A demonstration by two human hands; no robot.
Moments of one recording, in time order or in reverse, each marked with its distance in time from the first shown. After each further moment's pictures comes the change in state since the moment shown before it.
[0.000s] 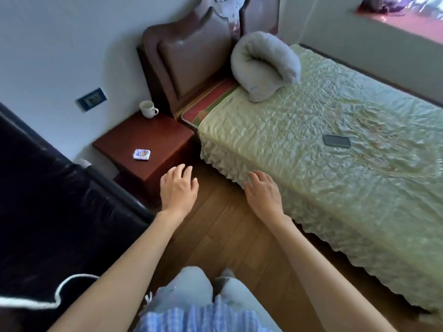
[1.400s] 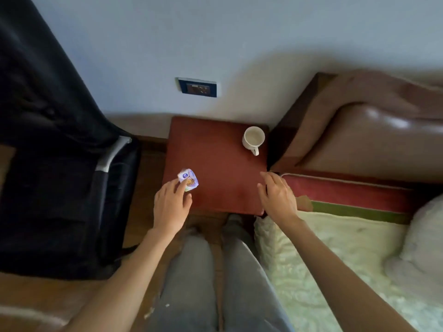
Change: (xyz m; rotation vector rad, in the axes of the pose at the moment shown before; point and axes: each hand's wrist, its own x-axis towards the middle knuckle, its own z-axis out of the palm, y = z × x) left_hand 0.339 -0.187 0.149 0.045 -0.012 -1.058; right_hand 0.629 -0.163 0.226 -0.044 -0.571 -0.823
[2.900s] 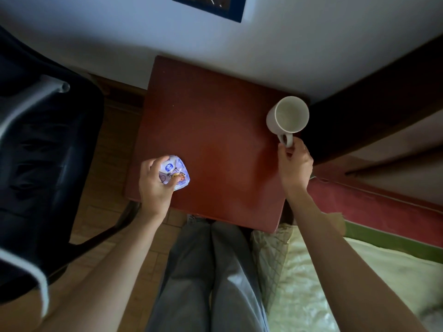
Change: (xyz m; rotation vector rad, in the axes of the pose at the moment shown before) left_hand 0.092 -0.059 0.192 -0.615 0.258 -0.392; right_hand 0.166 0.072 0.156 0.247 0.211 0.274
